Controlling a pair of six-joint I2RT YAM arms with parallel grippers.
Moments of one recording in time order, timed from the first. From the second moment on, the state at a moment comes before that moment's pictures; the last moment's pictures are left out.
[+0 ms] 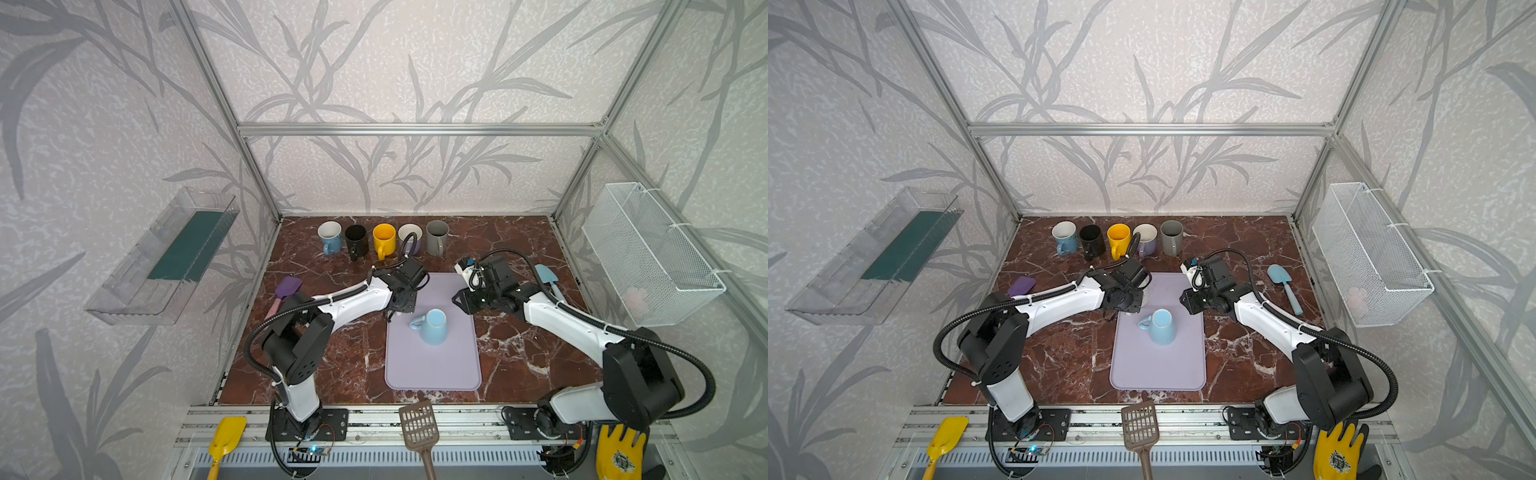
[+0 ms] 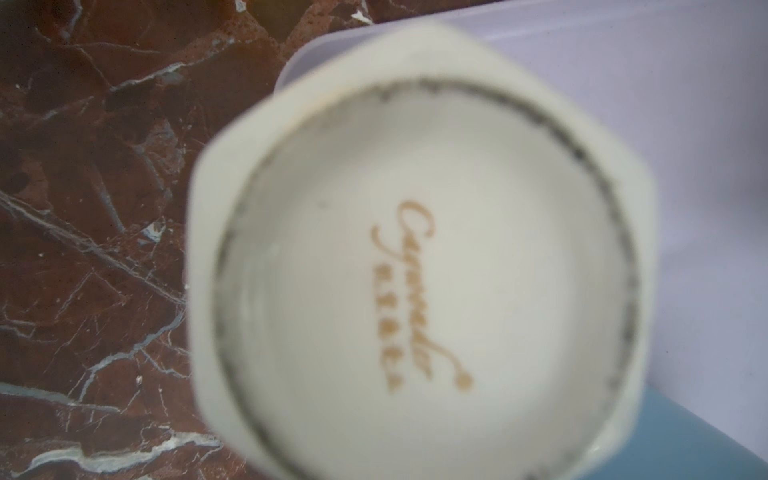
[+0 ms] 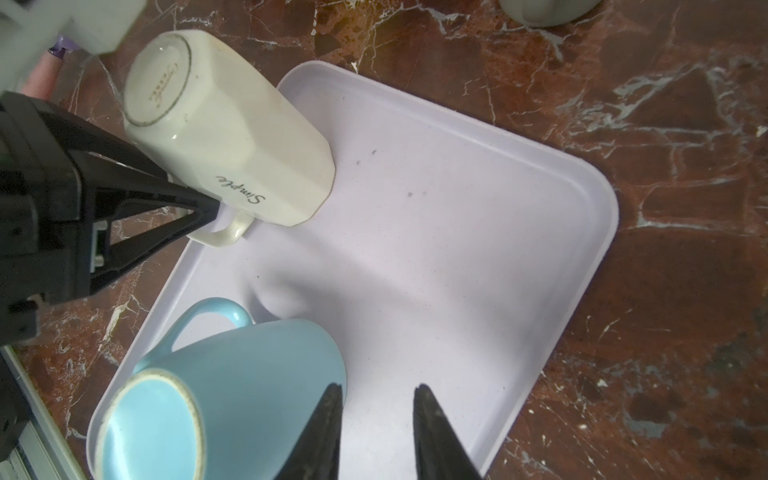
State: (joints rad) left arm -0.72 1.78 1.22 -0.66 -0.23 -0.52; right arm 0.45 1.42 0.86 -0.34 -0.29 0.11
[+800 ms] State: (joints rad) left arm -0.72 1.82 1.27 -0.70 -0.25 -0.49; right arm 0.45 1.41 0.84 -0.33 -0.28 0.12
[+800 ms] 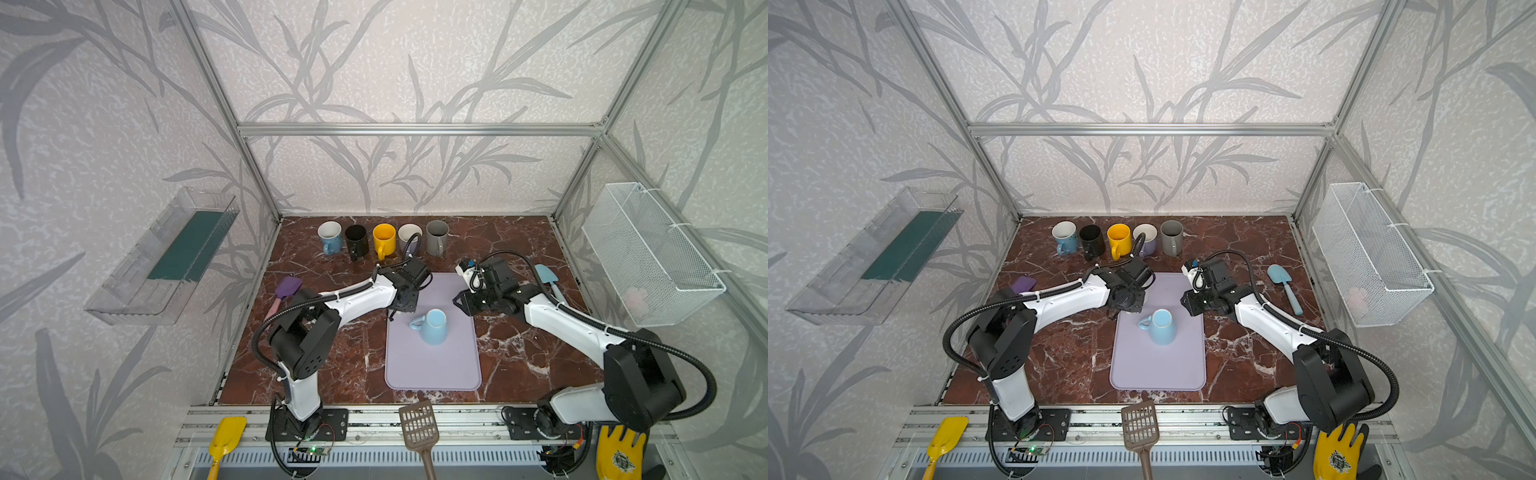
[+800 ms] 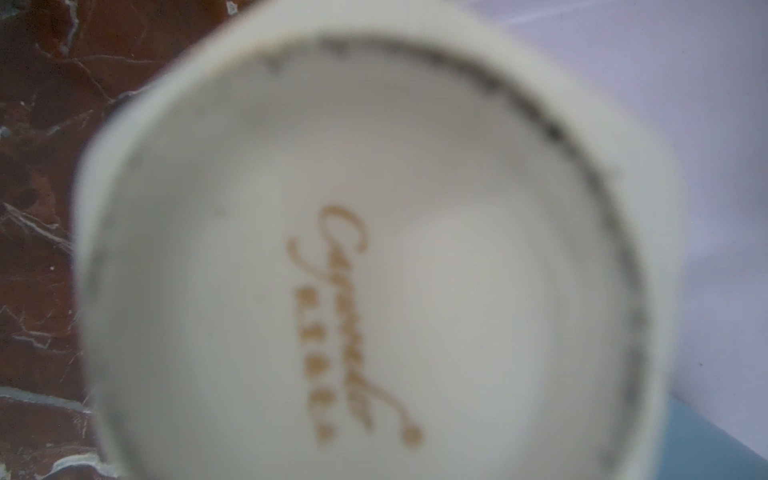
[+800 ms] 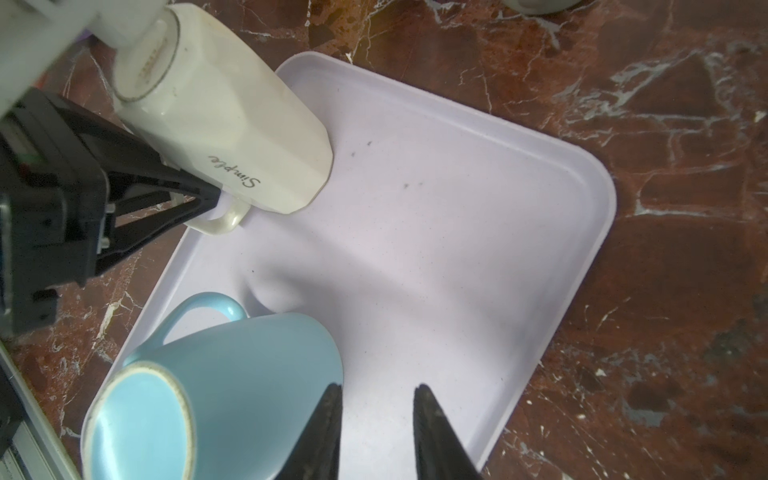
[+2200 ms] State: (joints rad) left arm -0.68 1.59 1.25 -0.69 -0.17 -0.46; right arm 0.45 1.22 0.83 -0.34 -0.26 0.18
